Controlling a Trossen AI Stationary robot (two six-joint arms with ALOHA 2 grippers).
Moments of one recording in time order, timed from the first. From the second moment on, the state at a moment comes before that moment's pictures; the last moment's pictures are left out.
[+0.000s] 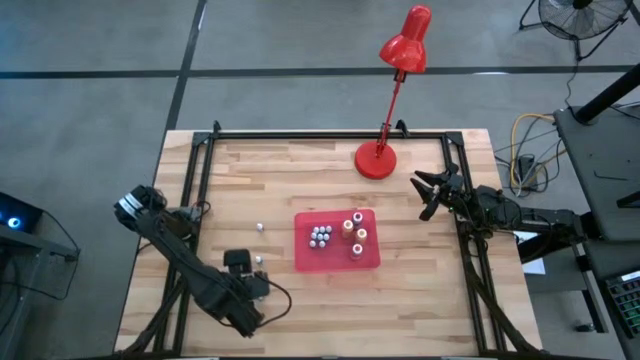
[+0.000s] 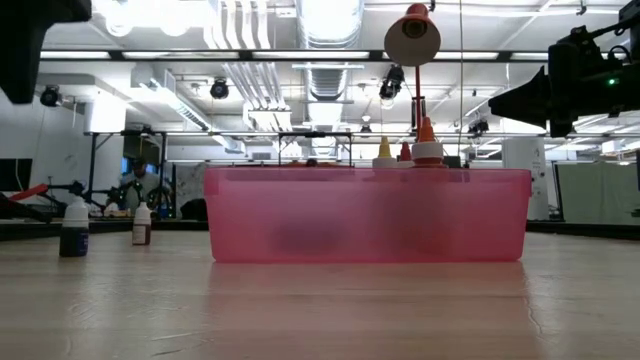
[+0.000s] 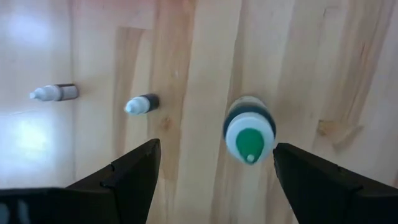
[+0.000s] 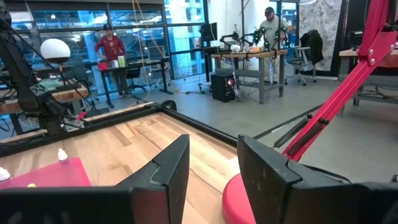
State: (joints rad) left arm -0.76 1.68 1.38 -1.25 -0.23 -0.88; right arm -0.10 0.02 0.01 0.07 0.49 0.10
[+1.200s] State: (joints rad) left arm -0.76 1.69 1.19 -0.95 -0.17 -0.89; right arm -0.10 0.02 0.01 0.07 0.49 0.10
